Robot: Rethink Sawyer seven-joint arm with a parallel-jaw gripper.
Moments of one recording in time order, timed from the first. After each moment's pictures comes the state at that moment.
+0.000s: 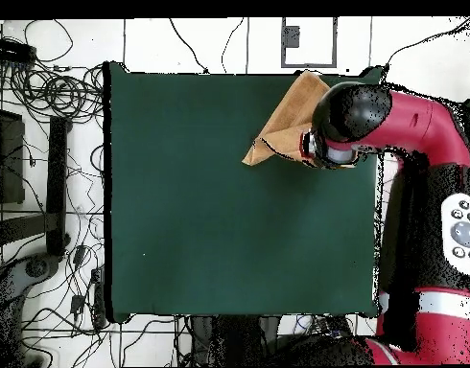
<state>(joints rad) -0.48 -0.48 0.25 1.02 -0.35 1.31 1.62</state>
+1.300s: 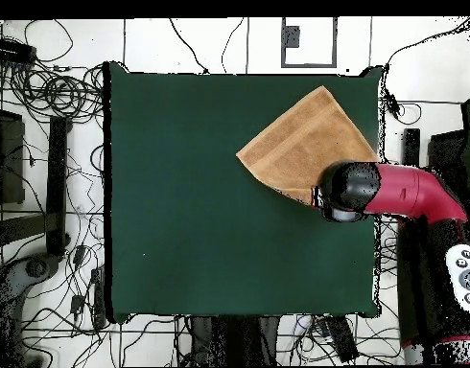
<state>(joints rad) -0.59 -0.58 0.24 1.40 -0.54 0.94 1.62</state>
